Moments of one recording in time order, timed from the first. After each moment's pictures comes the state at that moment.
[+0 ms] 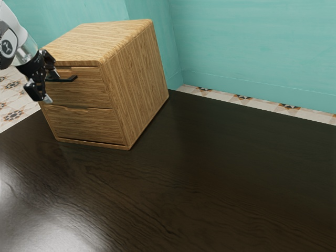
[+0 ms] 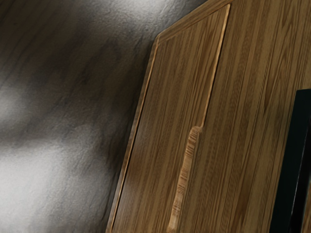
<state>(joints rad) 0.57 0.20 0.01 -1.34 -0.01 1.92 -1.53</state>
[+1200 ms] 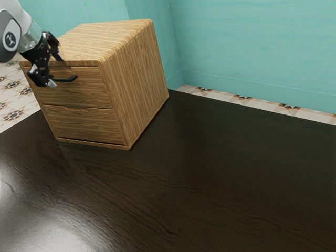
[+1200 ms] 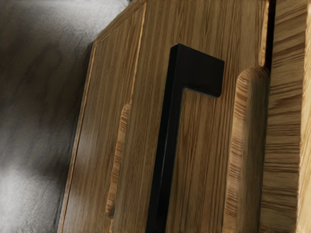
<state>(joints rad) 0.50 0.15 0.02 -1.34 0.06 2.01 -1.53</state>
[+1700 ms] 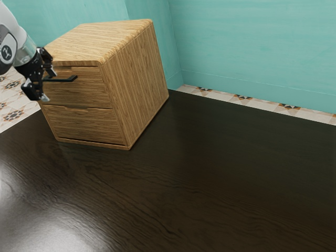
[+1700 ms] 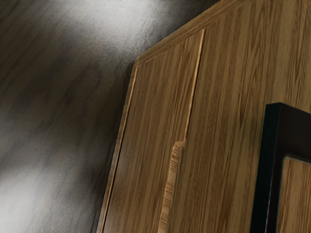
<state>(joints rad) 0.53 0.12 0.04 -1.45 0.06 2.03 -1.53</state>
